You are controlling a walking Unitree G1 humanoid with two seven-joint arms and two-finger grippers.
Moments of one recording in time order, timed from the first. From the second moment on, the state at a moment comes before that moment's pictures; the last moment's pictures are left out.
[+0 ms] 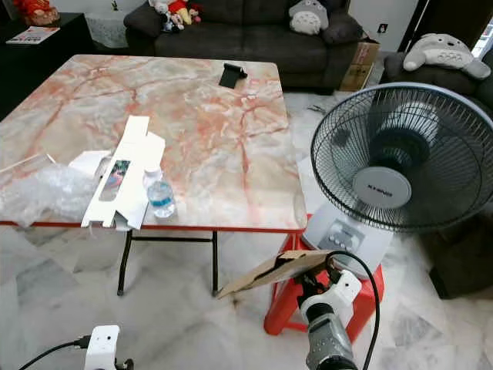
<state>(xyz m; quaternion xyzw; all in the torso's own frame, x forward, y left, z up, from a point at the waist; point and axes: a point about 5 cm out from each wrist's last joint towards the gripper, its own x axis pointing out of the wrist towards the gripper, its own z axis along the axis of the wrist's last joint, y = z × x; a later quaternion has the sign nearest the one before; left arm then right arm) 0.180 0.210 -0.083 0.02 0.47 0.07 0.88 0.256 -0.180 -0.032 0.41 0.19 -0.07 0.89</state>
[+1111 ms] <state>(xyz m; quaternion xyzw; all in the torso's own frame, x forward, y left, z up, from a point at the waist) 0.184 0.214 -0.080 0.03 0.47 0.07 0.88 0.228 -0.187 -0.052 0.38 0.25 -0.11 0.88</state>
